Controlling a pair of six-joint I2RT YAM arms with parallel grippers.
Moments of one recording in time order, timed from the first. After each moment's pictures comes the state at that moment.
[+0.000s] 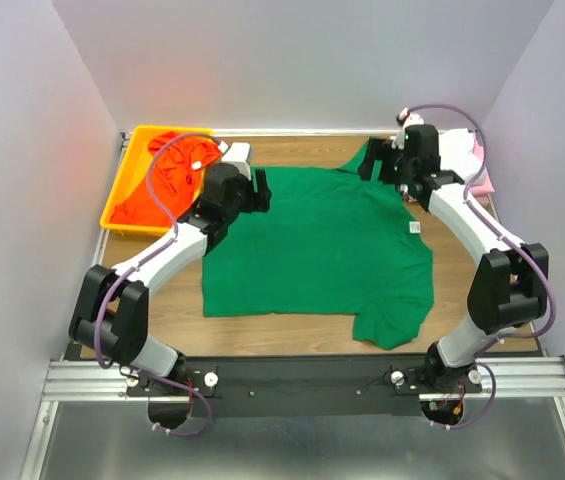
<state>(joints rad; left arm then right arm) -0.43 1.47 1.02 0.11 -0.05 -0.27 0.21 1.66 1.37 -0.22 -0.04 0.22</state>
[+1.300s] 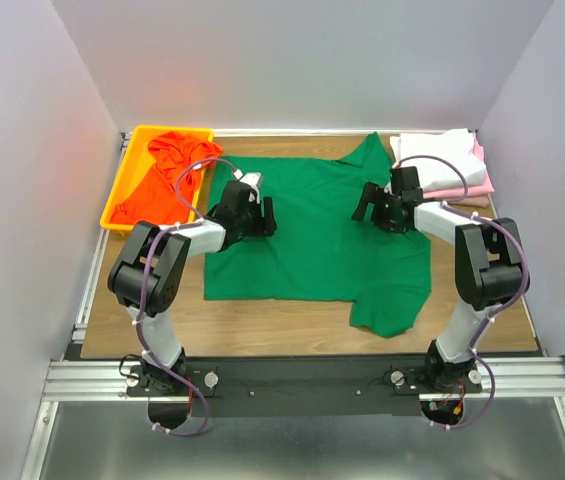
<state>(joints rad) -0.41 1.81 0.94 0.18 0.11 -0.34 0.19 1.80 1.06 -0.14 -0.11 0.44</state>
